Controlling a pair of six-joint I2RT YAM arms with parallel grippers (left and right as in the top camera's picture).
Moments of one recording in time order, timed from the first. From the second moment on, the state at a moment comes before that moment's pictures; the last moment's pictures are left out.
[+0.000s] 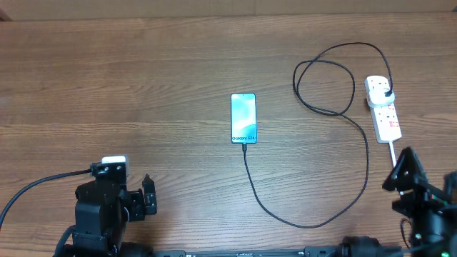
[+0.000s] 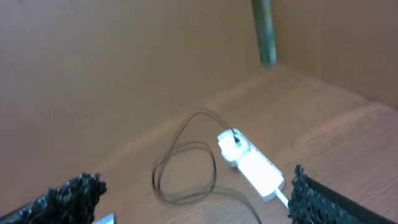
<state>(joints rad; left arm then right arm) -0.17 0.50 0.84 -1.13 -0.21 -0.15 -0.07 0.32 1.00 -0.90 0.25 0.41</state>
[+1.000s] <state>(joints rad) -0.17 0.50 0.84 -1.13 -0.21 -0.15 -0.22 0.01 0.11 -0.02 -0.02 0.41</state>
